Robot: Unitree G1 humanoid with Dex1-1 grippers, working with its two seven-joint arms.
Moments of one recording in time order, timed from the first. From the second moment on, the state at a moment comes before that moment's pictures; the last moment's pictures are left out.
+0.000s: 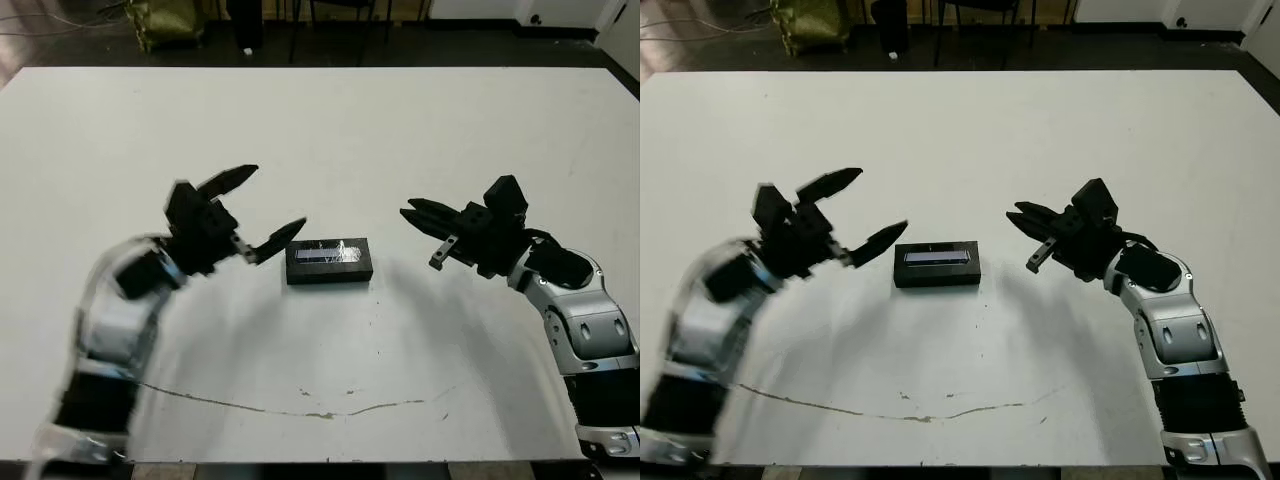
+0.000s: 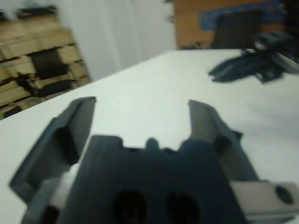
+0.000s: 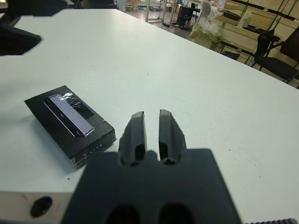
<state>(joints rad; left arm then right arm) -0.28 0.24 -0.11 0.07 -0.12 -0.11 -0.52 -0.36 -0.49 0.05 0.06 0.21 0.23 0.73</state>
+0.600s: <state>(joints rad) -0.28 0.13 -0.29 0.06 -0.05 0.11 -0.45 -0.36 -0.49 0.05 0.04 0.21 0.24 0.71</state>
